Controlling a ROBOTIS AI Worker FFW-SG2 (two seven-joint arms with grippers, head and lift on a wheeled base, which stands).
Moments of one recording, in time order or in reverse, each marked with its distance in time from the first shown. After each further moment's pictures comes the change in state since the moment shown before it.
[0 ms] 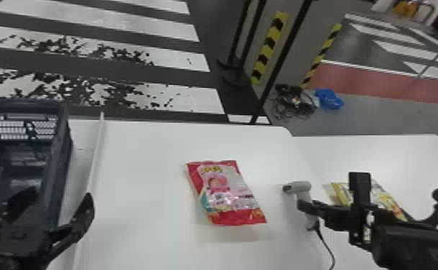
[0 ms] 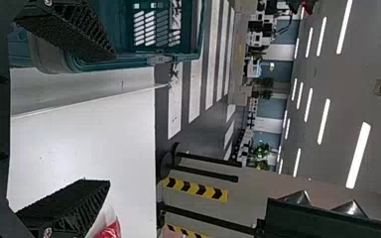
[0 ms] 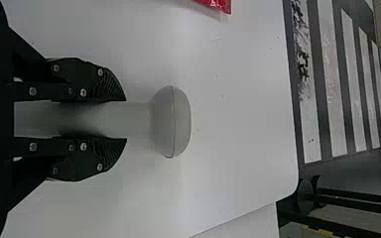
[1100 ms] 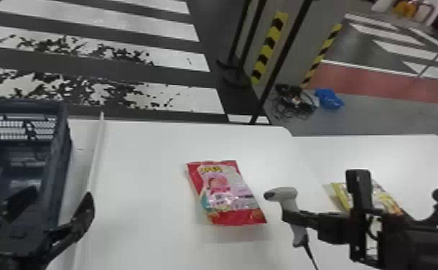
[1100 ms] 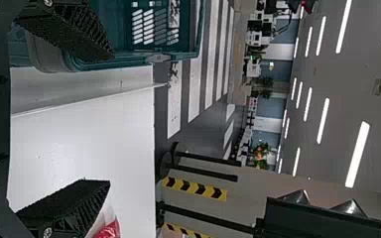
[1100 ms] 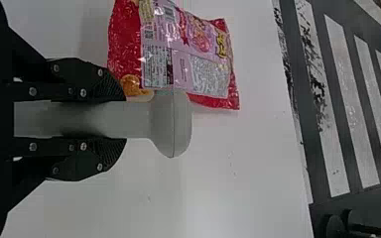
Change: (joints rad) left arm 0.000 0.001 0.001 -0.011 -0.001 -0.002 0.000; right arm 0.221 0.136 -0.039 -0.701 -0.054 0.556 0.003
